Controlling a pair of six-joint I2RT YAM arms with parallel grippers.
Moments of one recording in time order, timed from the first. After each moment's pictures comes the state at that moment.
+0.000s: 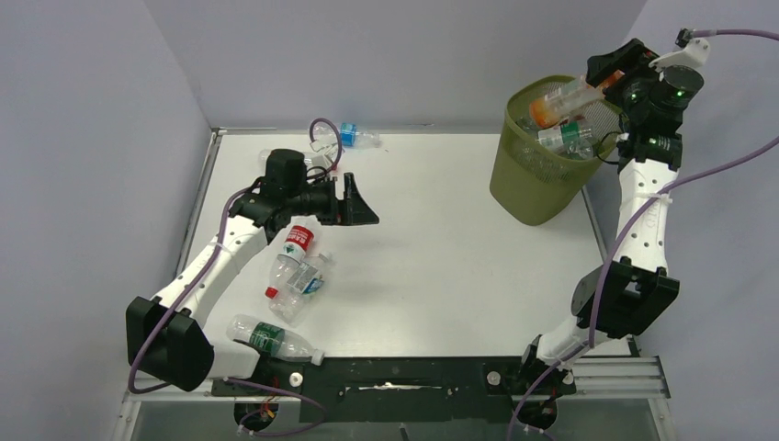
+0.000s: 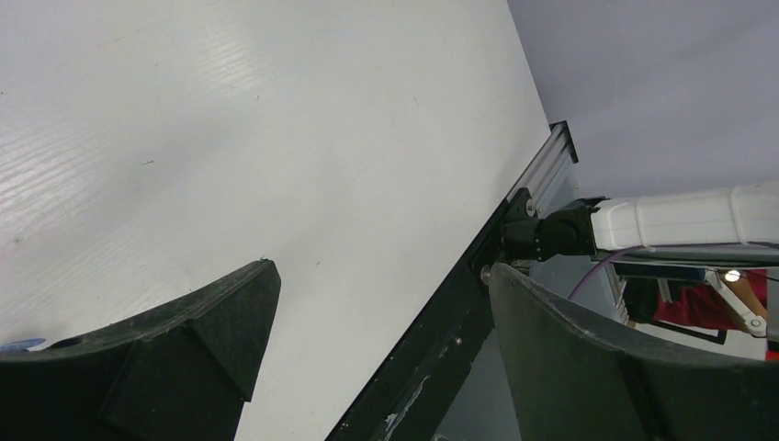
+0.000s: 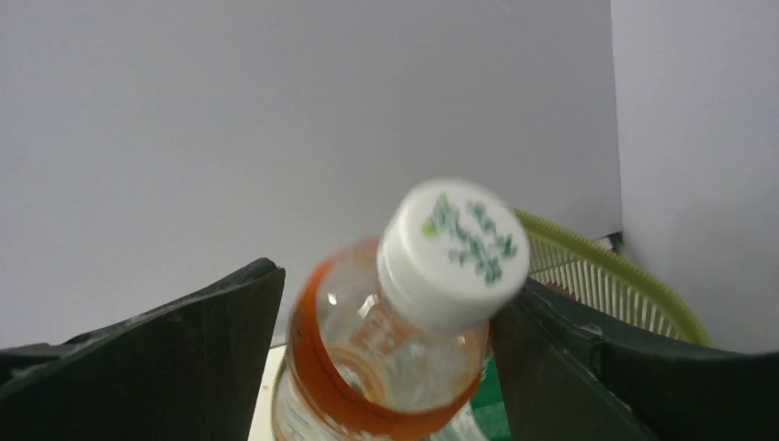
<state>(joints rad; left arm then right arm) -0.39 1.34 1.15 -0.42 0.68 -0.48 -0.35 1.59 1.75 -0.13 -0.29 0.47</state>
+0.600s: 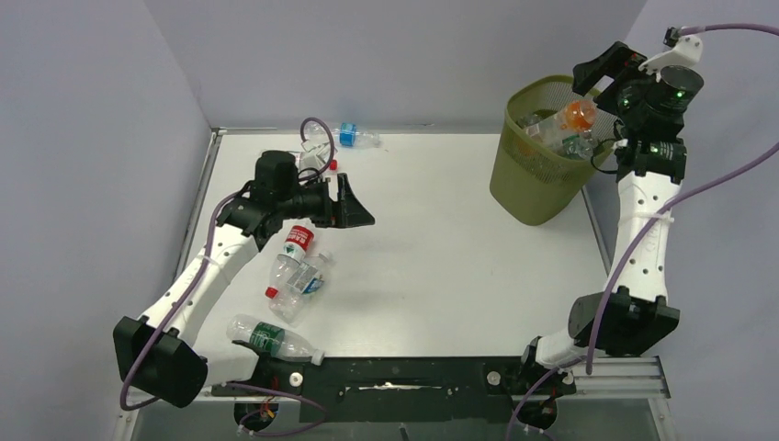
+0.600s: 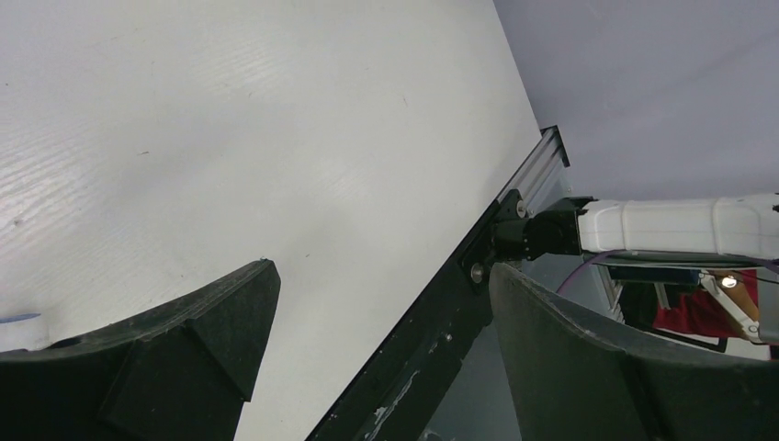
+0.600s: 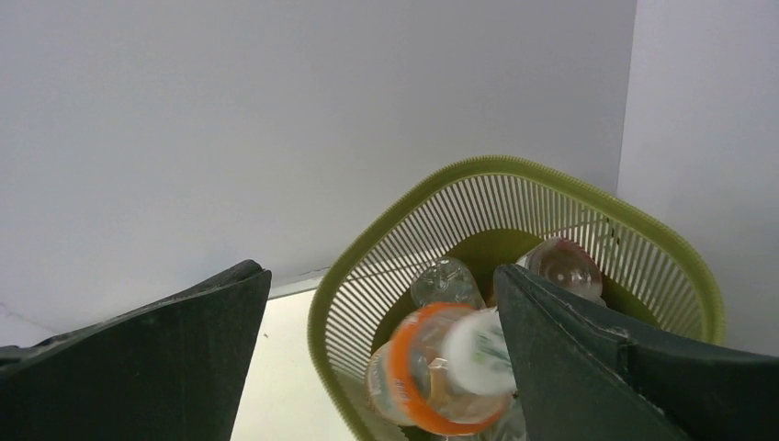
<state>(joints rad) -0.38 1.28 1.15 -0.46 0.67 -0.49 -0.29 1.54 1.80 -0.32 -0.26 0.36</state>
